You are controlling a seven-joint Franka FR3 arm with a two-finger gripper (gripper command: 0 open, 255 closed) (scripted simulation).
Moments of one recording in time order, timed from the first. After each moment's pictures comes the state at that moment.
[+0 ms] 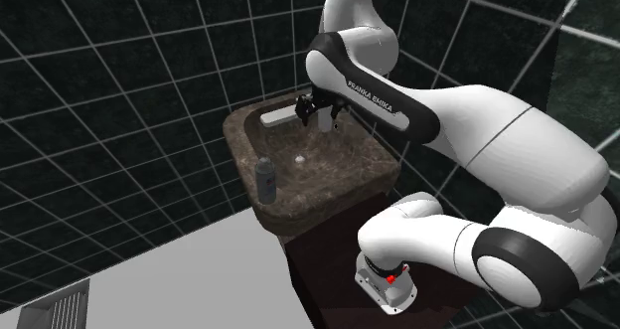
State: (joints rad) arm -0.01 -0.81 0.07 -2.29 0.10 1.65 0.16
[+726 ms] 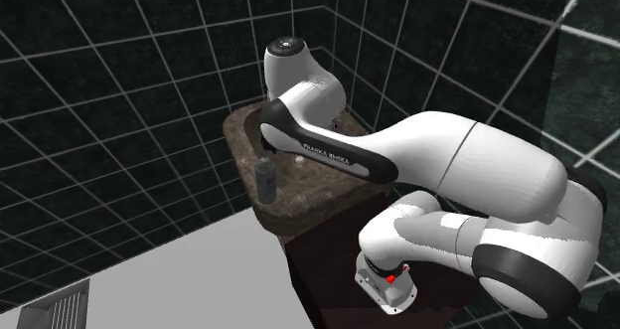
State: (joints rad) arm 0.05 -0.77 0.32 -2.41 0.11 1.87 0.29
